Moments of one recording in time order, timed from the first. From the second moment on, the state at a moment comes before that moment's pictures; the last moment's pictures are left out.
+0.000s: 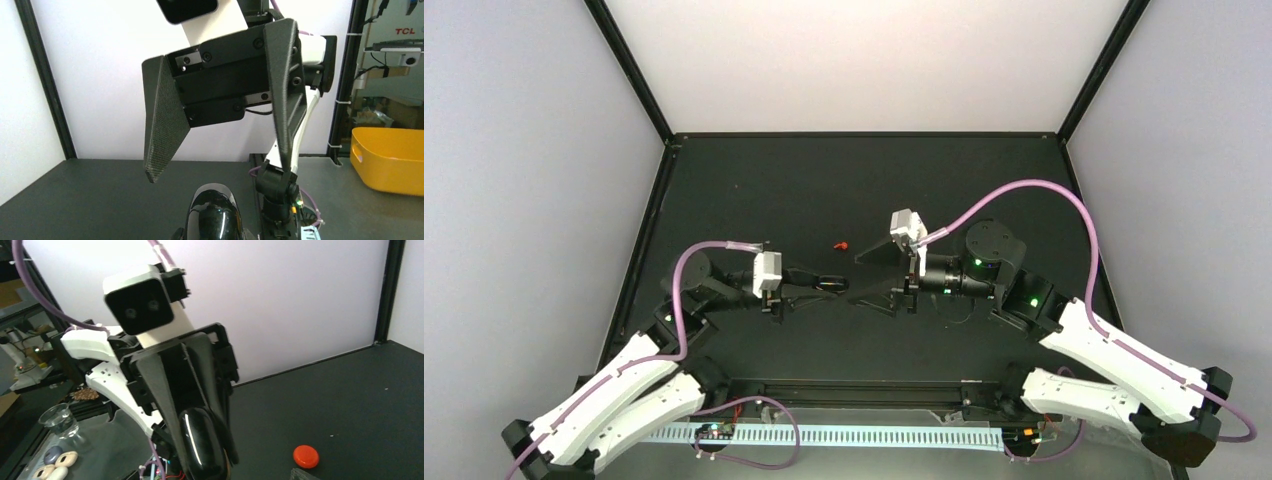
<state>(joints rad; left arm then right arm) -0.71 0.63 0.65 0.13 0.76 -0.08 0.98 0.91 1.00 -0.16 -0.44 0.23</state>
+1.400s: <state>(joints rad) -0.71 0.76 0.70 0.18 0.92 -0.11 0.98 0.94 1.00 -0.14 -0.53 0.22</state>
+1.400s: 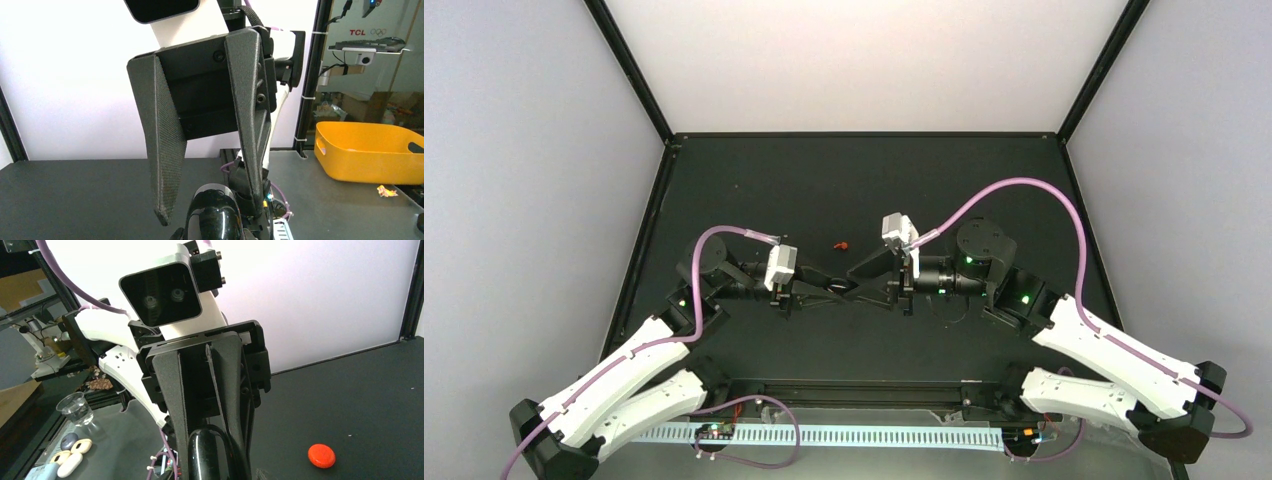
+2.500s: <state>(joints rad) -0.71 0.79 0.70 0.23 0.91 -0.22 0.98 0.93 0.98 -0.13 -0.48 0.24</state>
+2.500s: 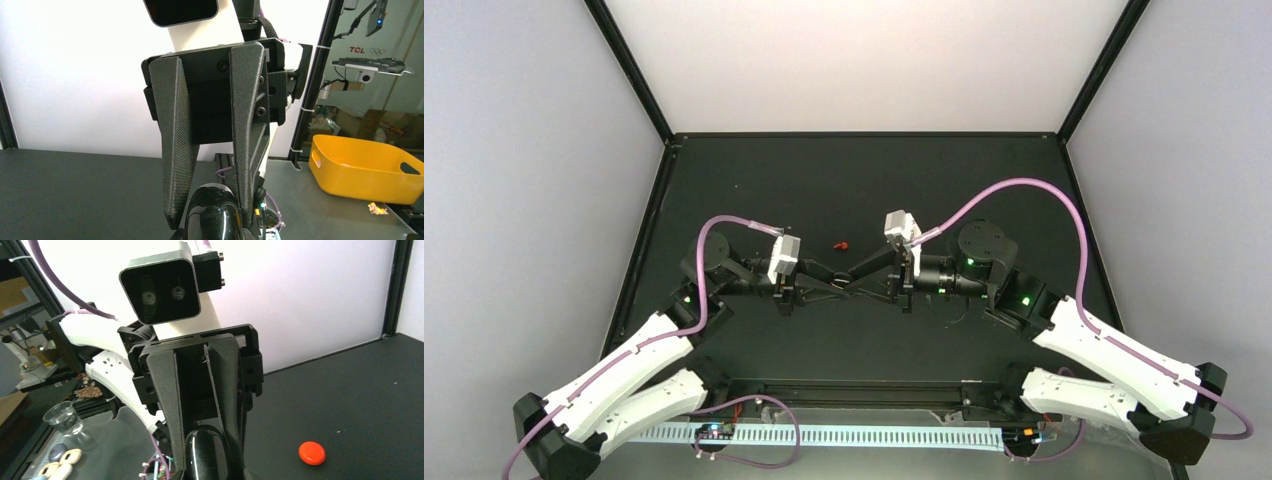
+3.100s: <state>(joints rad) -0.71 0.79 0.68 0.23 0.89 -0.21 0.98 0.89 0.96 -0.13 -0.25 0.27</state>
